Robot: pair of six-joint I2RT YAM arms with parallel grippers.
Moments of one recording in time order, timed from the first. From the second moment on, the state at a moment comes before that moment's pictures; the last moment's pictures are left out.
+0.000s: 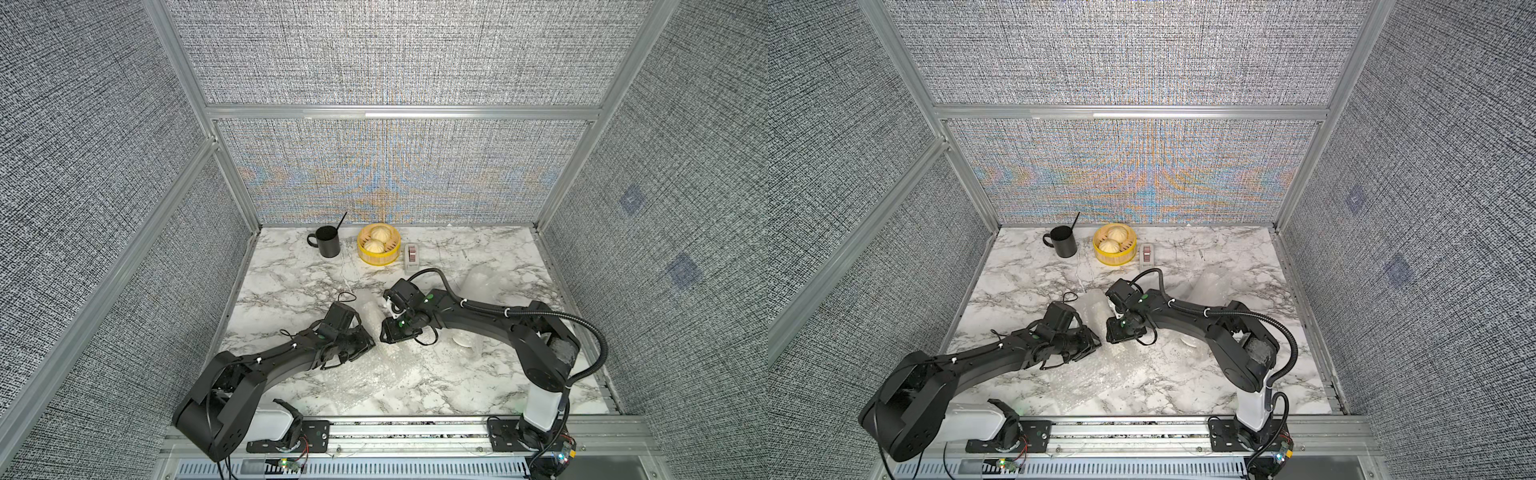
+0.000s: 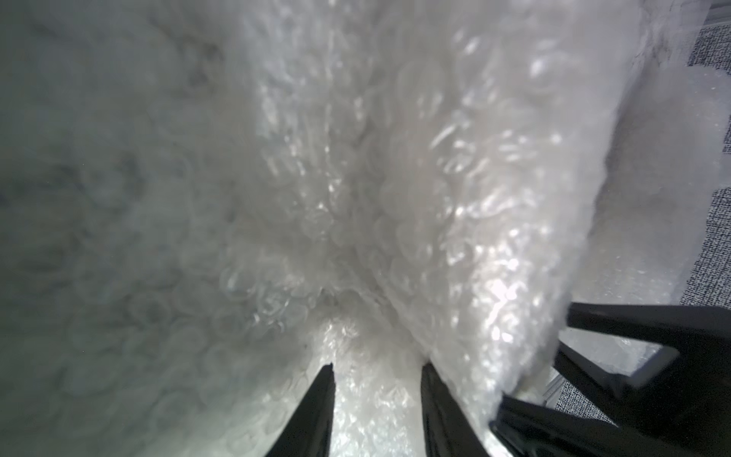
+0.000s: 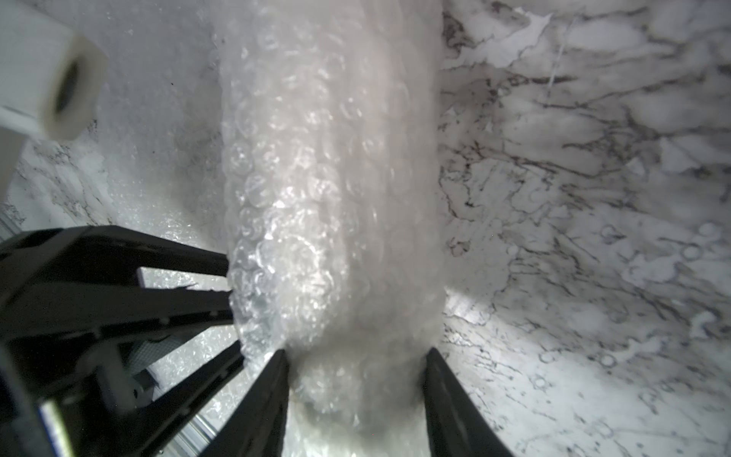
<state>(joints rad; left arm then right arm) -0.58 1.31 0.50 -0.13 0.37 -1.02 0.89 1.86 1.28 -0.57 -0.21 0.52</state>
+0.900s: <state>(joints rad) -0.52 1.38 0.68 -0.20 0.35 -1.06 0.93 1.86 1.29 -0.57 -0.12 0.52</state>
